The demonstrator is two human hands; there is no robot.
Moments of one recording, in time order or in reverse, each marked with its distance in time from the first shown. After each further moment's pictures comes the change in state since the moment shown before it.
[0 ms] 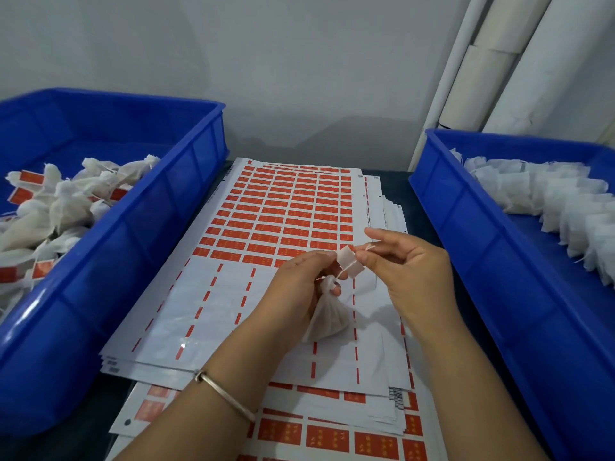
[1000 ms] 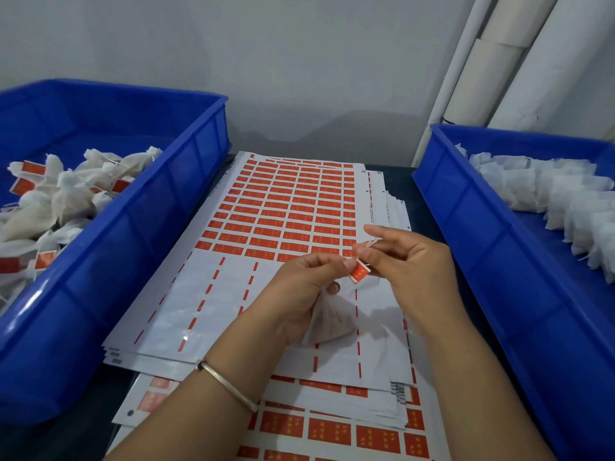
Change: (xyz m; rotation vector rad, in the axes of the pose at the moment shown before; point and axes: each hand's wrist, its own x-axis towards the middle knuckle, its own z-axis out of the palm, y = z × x) left_hand 0.004 -0.014 -0.010 -0.058 -0.184 0.109; right_hand -0.002 -0.003 -0.001 0.052 -0.091 0.029
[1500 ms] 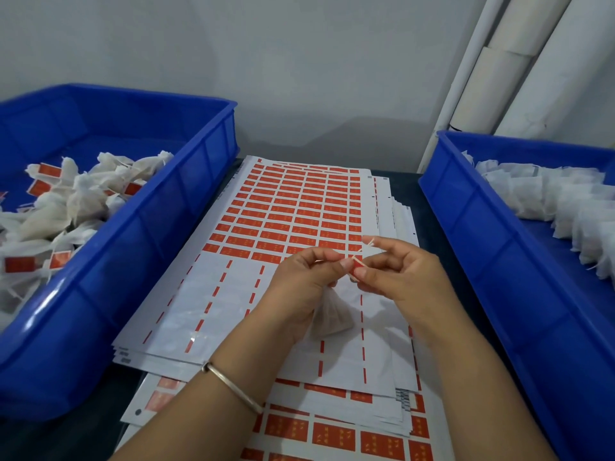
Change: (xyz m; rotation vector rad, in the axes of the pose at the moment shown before) left_hand 0.002 0.002 -0.002 -0.081 0.108 0.098; right_hand 0.001 0.006 -0.001 0.079 -0.129 0.106
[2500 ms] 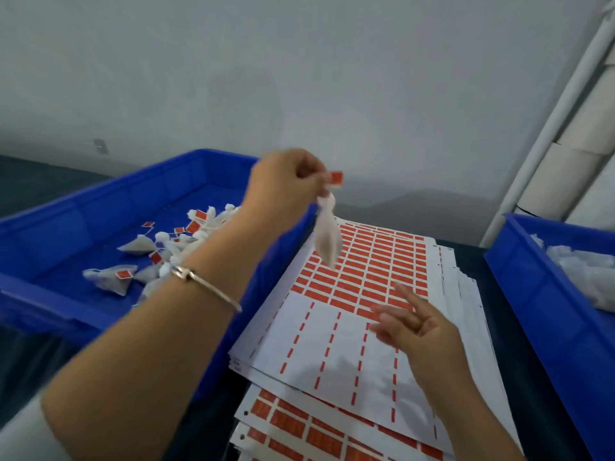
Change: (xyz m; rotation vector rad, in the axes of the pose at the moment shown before) left_hand -0.048 0.184 -0.087 0.681 0.342 0.779; right_hand -0.022 -0.028 0.076 0.037 0.011 -0.011
